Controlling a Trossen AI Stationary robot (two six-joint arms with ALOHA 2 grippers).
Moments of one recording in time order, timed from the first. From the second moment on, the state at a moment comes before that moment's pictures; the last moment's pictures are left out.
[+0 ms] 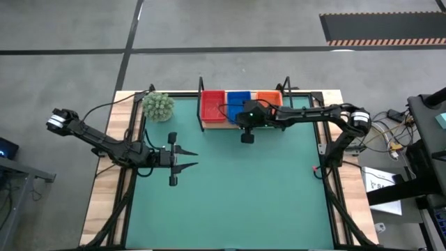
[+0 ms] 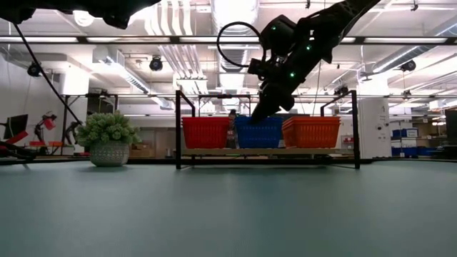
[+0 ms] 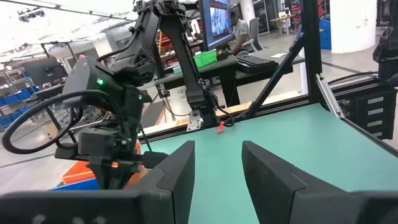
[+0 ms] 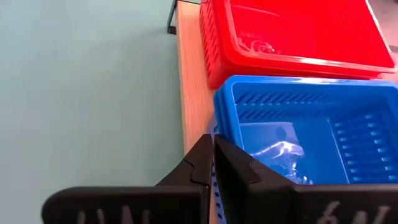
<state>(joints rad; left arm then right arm) -0.37 0.91 0.44 0.52 -0.41 0.25 -0.32 1.68 1.06 -0.14 0.04 -0.40</state>
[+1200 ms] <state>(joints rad) 0.07 0.38 0.19 0.16 -0.13 0.14 -0.17 0.72 0.23 0.45 -0.07 -0.43</state>
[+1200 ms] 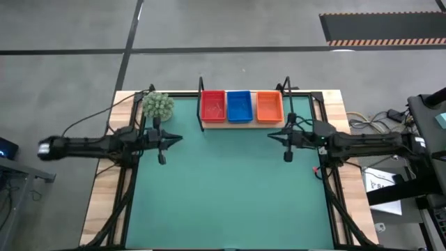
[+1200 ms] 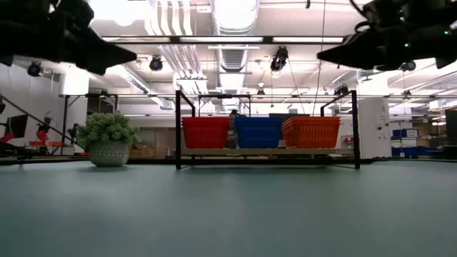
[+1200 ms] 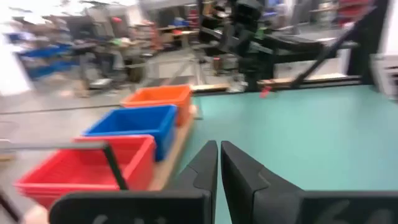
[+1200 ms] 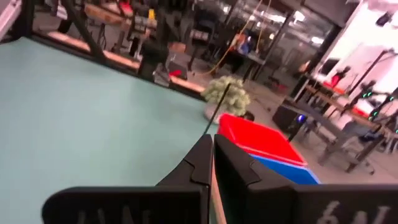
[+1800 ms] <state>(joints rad) 0.32 0.16 0.02 0.05 0.39 -0.11 -0.30 0.22 0.01 0.35 -0.13 -0.41</state>
